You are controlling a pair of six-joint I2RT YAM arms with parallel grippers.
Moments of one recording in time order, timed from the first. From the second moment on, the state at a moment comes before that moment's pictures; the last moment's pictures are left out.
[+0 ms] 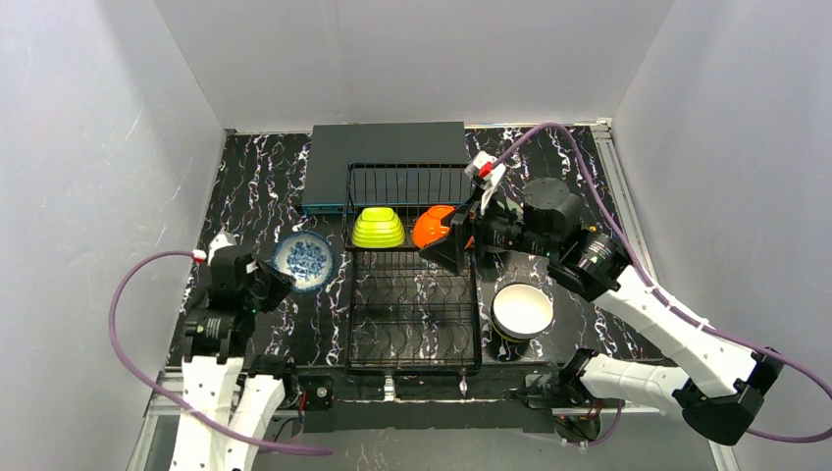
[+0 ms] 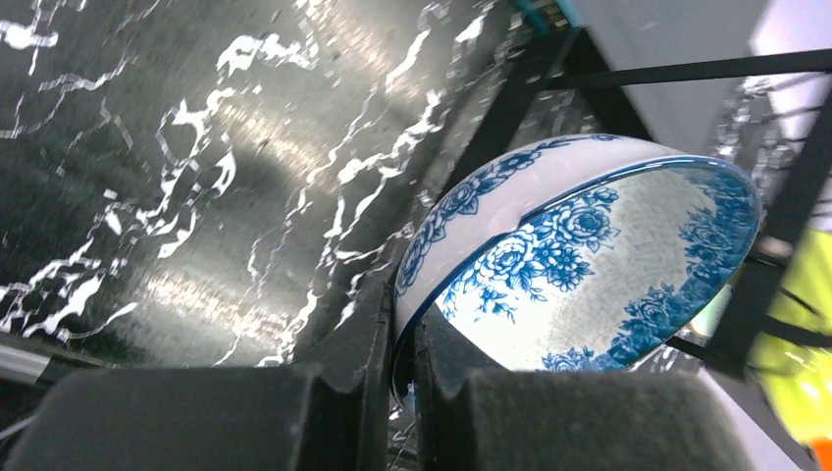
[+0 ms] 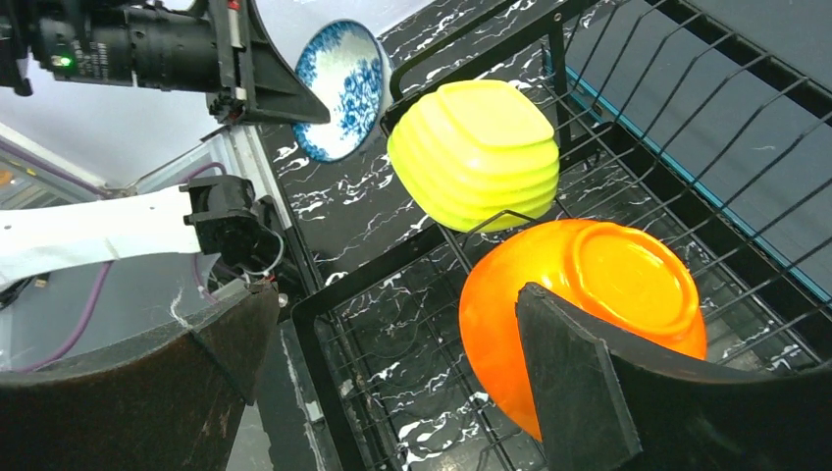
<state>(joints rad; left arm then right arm) -0.06 0.57 0.83 -1.04 -0.07 -0.86 0.86 1.03 1.16 -0.34 -0.36 0.23</state>
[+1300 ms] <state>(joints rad) -0.27 0.91 1.36 -0.83 0.21 -0.76 0.86 1.15 1.14 -0.03 -0.45 0.53</state>
